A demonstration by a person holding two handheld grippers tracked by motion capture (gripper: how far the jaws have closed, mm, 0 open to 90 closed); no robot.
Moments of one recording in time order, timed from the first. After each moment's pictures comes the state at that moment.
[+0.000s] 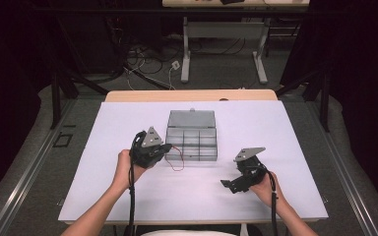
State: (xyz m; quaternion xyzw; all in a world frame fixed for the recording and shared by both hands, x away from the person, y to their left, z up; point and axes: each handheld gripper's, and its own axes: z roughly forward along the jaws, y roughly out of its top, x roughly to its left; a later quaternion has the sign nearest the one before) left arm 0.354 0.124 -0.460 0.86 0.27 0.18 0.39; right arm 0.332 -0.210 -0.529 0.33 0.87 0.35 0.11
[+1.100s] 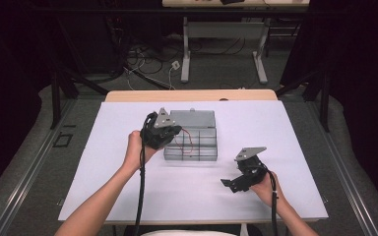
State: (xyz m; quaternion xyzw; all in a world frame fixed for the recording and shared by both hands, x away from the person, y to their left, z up) left arm 0.389 0.093 -0.431 0.86 0.25 0.21 0.40; right arm 0.332 -0.212 -0.527 0.33 0.87 0.35 0.11
